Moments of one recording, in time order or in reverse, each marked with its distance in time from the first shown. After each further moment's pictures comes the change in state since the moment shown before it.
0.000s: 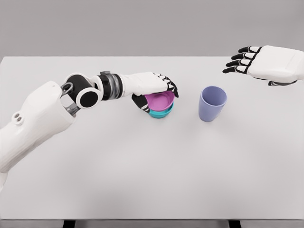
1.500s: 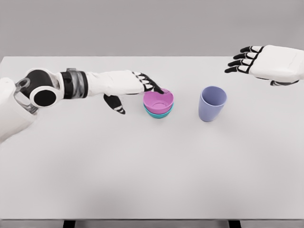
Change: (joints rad) left arm 0.006 0.250 0.056 -0.139 0.136 -0.234 -0.002; right arm 0.000 -0.011 -0.002 0.000 0.000 0.000 0.000
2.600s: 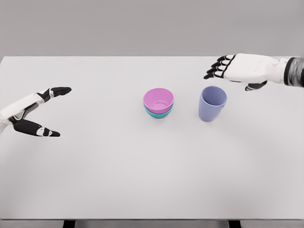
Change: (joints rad) left arm 0.669 0.221 0.533 0.247 0.759 -0.295 0.000; right arm -0.133 0.171 0.202 0.204 0.033 0.000 0.000
